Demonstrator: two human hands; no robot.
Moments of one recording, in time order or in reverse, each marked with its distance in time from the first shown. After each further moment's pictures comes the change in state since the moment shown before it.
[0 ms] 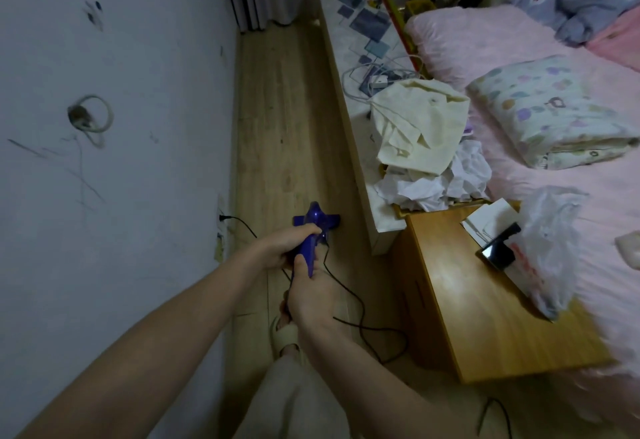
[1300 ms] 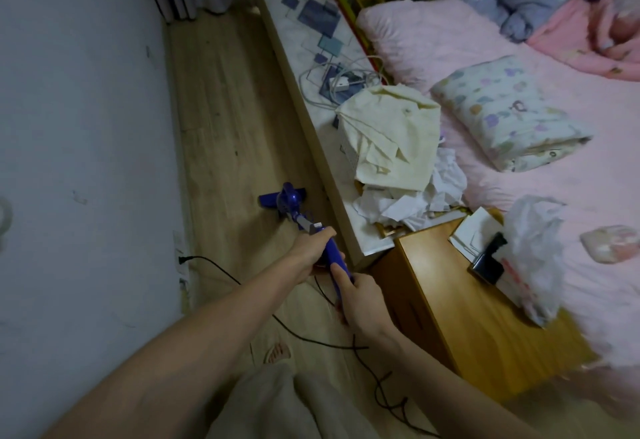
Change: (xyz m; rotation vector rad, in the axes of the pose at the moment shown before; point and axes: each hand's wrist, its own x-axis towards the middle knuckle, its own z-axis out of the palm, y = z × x) left_hand 0.127 0.095 -0.025 -0.155 -0.042 0.000; right_hand 0.132 -0.083 -0.010 -0.284 0.072 -0.032
